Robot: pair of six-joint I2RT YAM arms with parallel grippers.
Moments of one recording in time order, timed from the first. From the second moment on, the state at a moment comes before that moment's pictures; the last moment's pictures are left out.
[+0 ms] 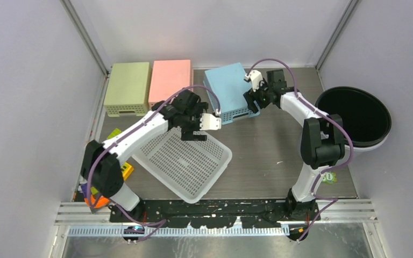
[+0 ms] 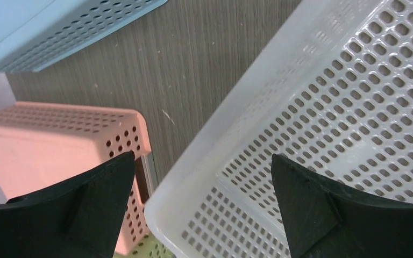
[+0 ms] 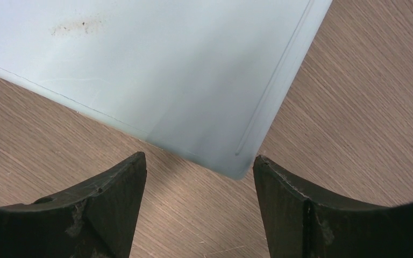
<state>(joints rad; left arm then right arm) -0.66 1.52 1.30 -0.73 0.16 1.00 0.17 1.83 1.35 -0.34 -0.29 -0.52</state>
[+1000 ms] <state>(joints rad) -0.67 1.76 1.38 -0.85 0.08 0.99 0.15 1.83 1.37 -0.40 -0.41 -0.73</state>
